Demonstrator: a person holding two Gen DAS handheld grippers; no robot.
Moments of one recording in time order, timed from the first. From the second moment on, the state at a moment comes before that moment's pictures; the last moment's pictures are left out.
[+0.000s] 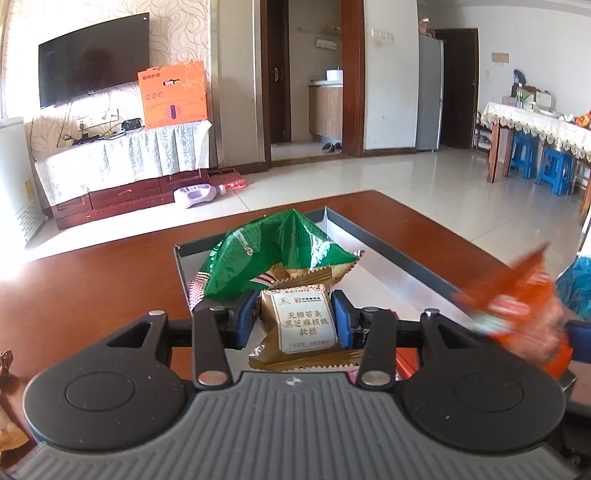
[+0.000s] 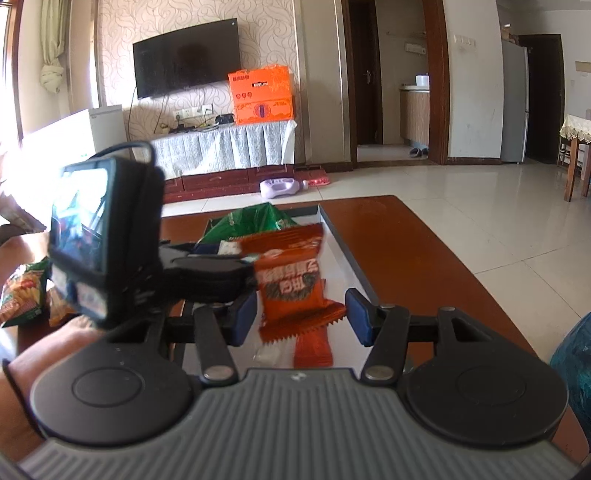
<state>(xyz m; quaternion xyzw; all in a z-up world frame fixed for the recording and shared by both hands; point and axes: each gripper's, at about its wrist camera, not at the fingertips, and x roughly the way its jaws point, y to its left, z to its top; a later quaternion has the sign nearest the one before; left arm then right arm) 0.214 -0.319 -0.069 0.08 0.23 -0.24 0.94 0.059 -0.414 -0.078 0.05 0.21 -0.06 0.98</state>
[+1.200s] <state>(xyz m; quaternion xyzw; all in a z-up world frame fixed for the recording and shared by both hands) 0.169 -0.288 -0.085 0.16 0.23 -0.27 0.92 0.071 -0.382 -0.105 -0.01 0.34 -0.02 0.94</state>
